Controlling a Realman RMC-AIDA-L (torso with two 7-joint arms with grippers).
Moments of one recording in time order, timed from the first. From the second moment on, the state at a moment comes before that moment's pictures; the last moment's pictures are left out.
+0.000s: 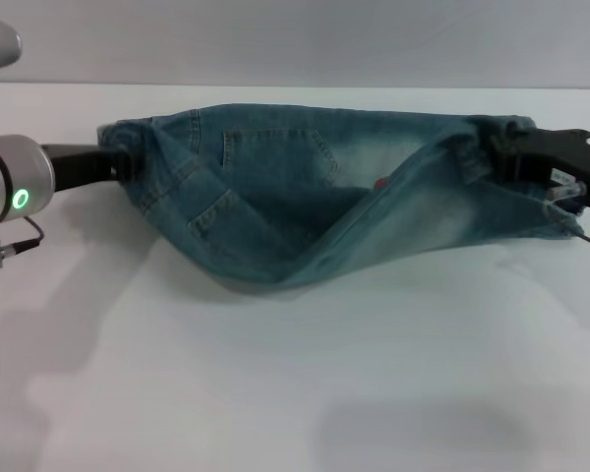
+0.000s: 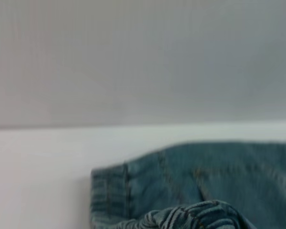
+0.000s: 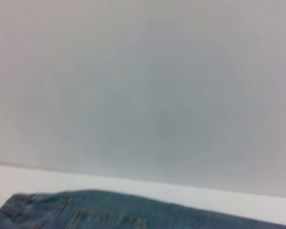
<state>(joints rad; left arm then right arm) -0.20 -2.06 -1.56 -1.54 2.62 -0.80 0.11 0.03 2.08 -1.69 -1.53 0.98 0.50 -0.61</state>
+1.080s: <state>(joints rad) -0.21 -2.06 -1.51 -1.38 2.51 -0.40 0.12 -0.01 2.08 -1.75 -1.37 1.01 0.05 -0.70</state>
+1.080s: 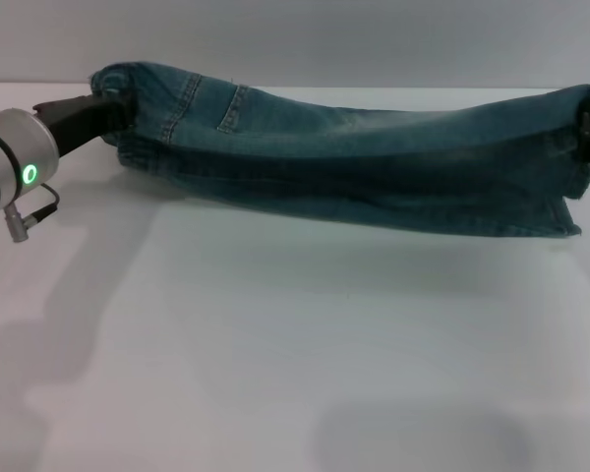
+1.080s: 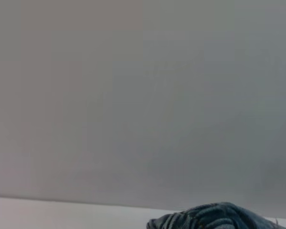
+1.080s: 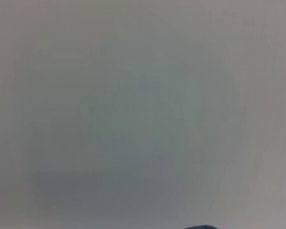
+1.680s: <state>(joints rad) -0.28 -2.06 -1.50 -1.28 2.47 -0.35 0.11 0.02 2.08 -1.76 -1.30 1.04 -0.02 -0.69</state>
